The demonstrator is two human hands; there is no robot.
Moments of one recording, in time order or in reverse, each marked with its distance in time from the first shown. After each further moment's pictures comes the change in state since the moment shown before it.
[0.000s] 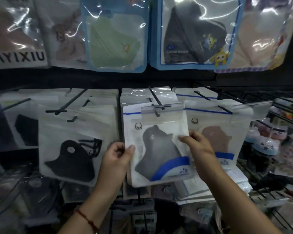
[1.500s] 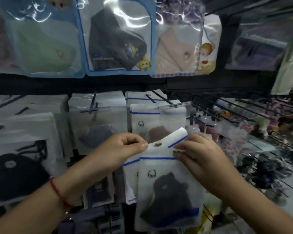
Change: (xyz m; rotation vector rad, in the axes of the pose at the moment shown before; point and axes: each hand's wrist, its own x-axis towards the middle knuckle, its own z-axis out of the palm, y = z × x) left_hand -0.040 0.102 0.110 0.379 -0.703 0.077; right_hand -0.072 -0.059 -0.150 -1.099 -0.056 -0.751
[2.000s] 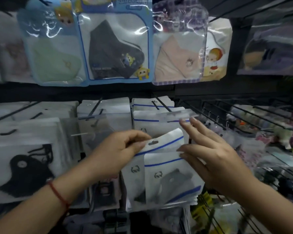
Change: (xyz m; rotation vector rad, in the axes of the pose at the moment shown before) left_hand 0.010 0.009 0.005 0.330 0.164 0.199; right_hand 0.017 0.041 -0.012 -0.062 0.085 -0.350
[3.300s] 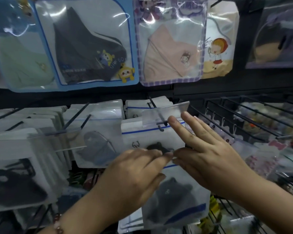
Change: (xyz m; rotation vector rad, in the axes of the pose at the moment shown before) left_hand 0.018 -0.009 0.057 0.697 0.166 0.556; right_hand 0.026 0.042 0.016 -0.174 -0.039 -0.186
